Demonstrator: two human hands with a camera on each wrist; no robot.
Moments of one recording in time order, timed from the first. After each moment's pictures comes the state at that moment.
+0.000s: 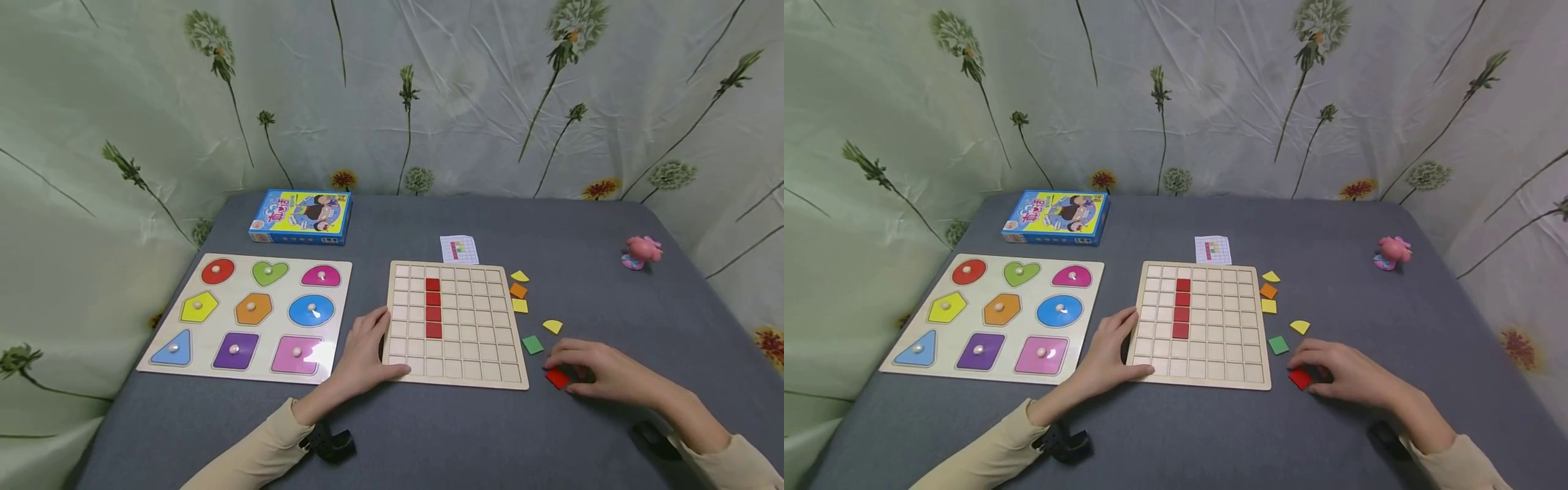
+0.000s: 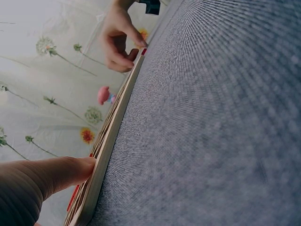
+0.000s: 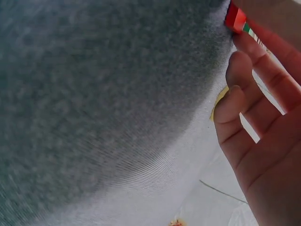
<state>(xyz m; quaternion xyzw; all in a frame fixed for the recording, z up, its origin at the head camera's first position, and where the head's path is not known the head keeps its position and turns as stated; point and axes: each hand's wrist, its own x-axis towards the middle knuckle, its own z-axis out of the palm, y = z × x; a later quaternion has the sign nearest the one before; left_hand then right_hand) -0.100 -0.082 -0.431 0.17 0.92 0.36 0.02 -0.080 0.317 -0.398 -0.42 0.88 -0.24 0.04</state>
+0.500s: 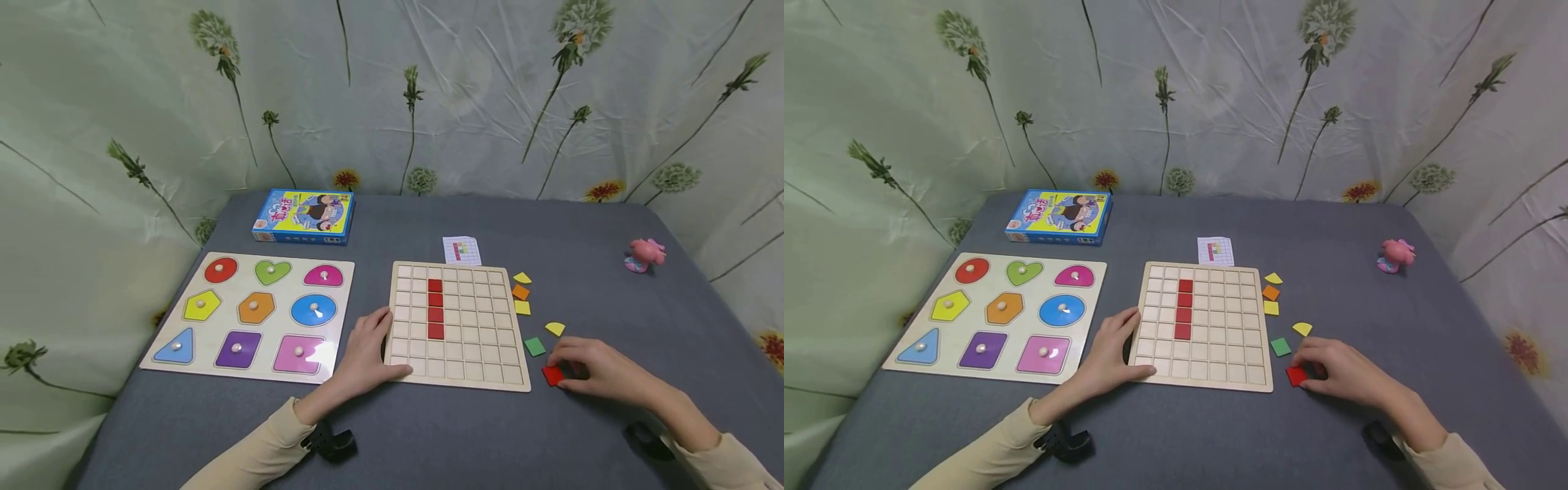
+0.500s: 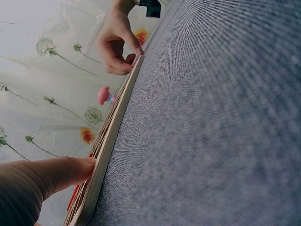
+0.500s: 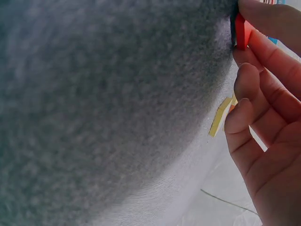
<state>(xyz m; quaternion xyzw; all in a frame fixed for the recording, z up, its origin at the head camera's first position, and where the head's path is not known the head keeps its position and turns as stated) -0.099 -0.083 -0.430 0.18 0.92 0.36 0.02 -0.085 0.311 -0.400 -0.39 0.89 -0.23 0.02</state>
